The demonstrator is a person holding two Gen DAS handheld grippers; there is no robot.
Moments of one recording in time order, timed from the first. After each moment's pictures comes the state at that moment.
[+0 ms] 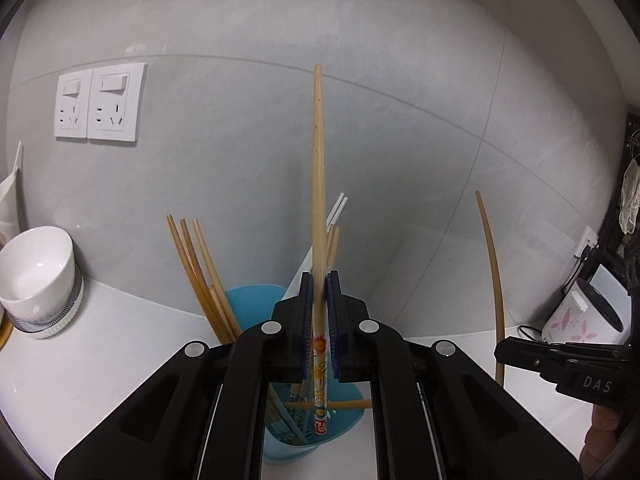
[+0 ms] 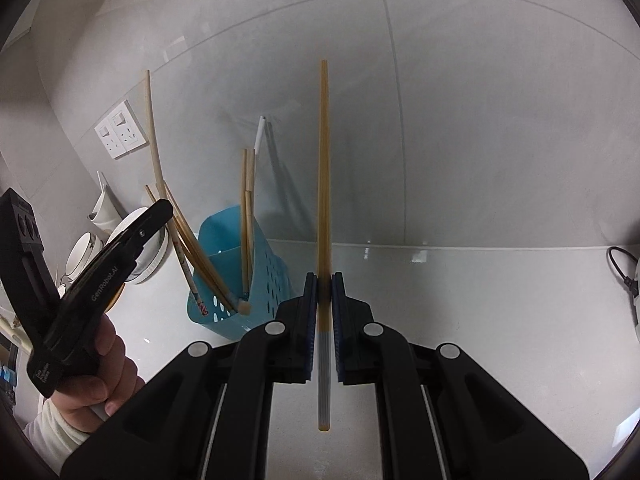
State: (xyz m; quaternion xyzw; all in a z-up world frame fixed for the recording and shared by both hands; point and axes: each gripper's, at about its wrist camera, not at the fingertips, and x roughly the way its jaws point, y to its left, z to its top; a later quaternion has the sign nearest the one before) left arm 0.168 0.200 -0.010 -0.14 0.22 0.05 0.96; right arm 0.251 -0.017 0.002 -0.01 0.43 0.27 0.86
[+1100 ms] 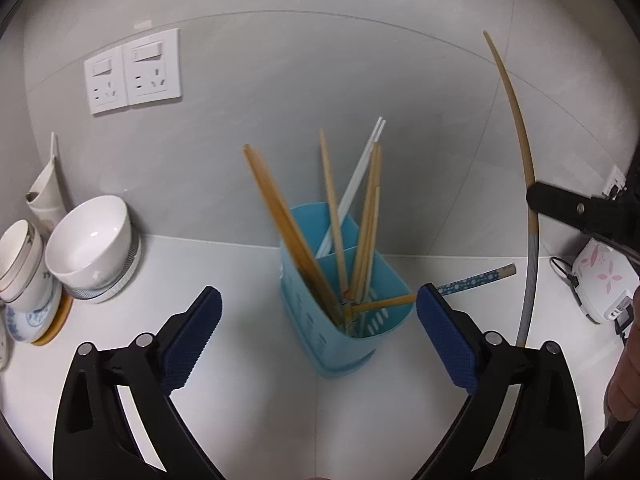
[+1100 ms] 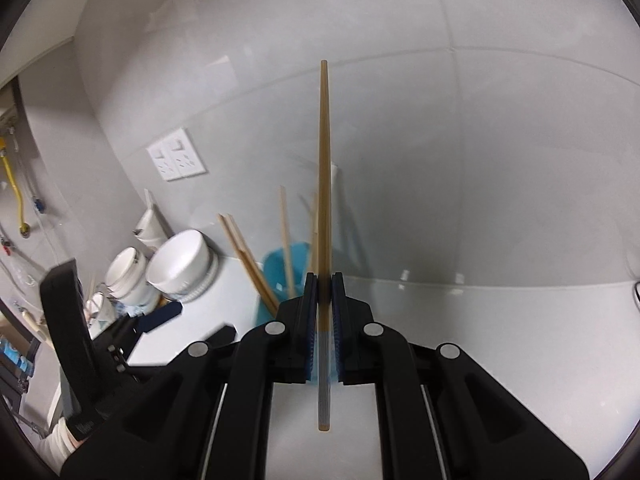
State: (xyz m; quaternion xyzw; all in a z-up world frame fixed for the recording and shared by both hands) left arm 0.124 0.204 -0.005 -0.10 0.36 0.10 0.92; right arm 0.234 0.019 0.047 0.01 0.36 0.35 0.86
